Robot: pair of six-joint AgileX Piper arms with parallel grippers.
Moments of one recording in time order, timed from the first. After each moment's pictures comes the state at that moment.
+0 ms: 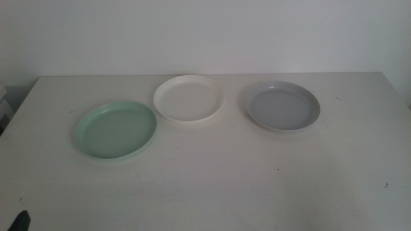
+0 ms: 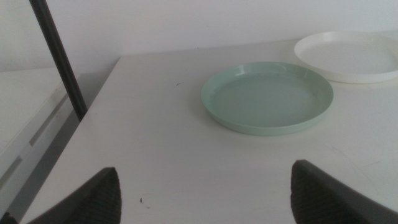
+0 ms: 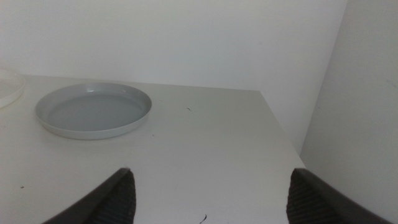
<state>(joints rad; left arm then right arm) 0.02 -0.01 0.03 0.04 0.25 0.01 -0.09 -0.01 0.03 0.07 0.18 -0.14</state>
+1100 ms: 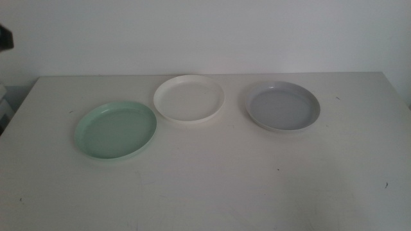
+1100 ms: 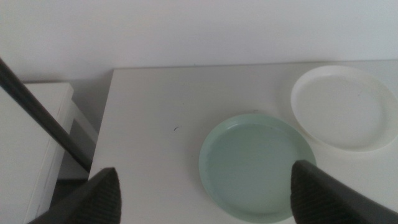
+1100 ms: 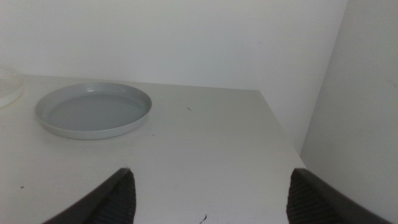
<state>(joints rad) 0.02 1.05 -1.18 0.01 0.77 0.01 -0.09 -0.01 0.03 0.07 0.18 -0.14</state>
